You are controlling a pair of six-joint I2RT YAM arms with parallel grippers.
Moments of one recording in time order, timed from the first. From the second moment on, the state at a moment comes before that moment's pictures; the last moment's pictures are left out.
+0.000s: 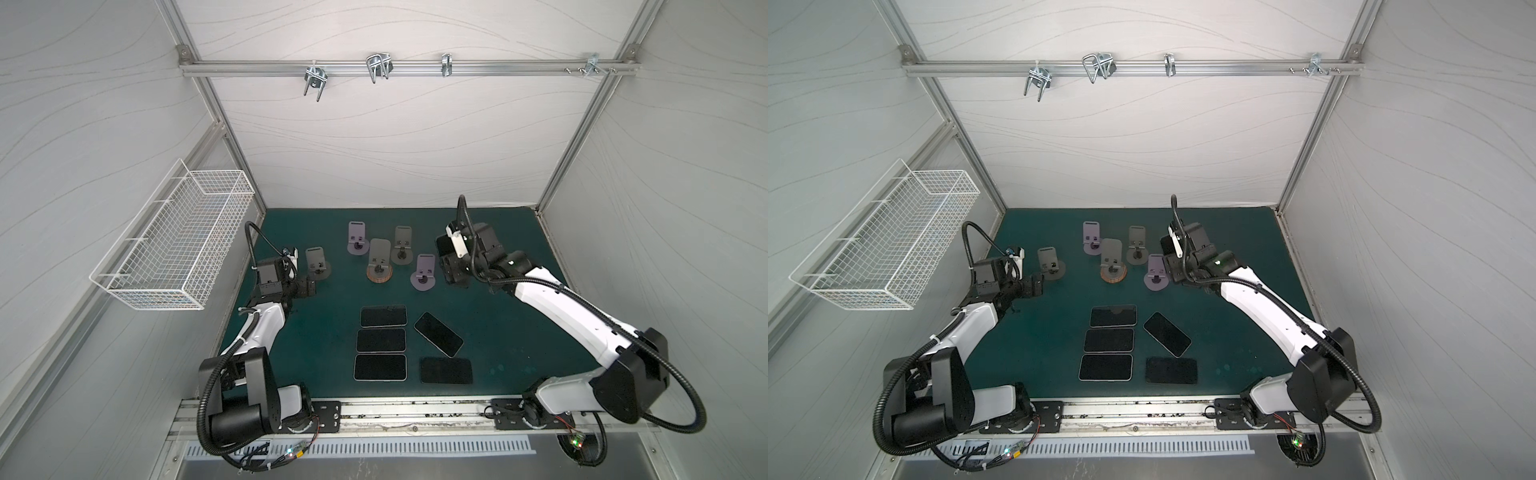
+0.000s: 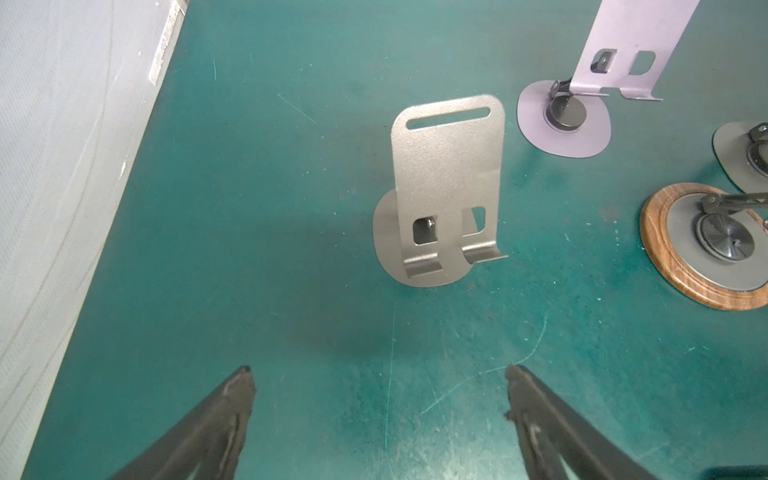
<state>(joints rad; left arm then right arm) 0.24 1.28 0.66 -0.11 0.15 0.15 0.63 1.36 1.16 -0.63 0.11 0.08</state>
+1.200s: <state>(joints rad) 0.24 1.28 0.66 -0.11 0.14 0.15 0.72 1.62 1.05 -0.84 0.14 -0.13</state>
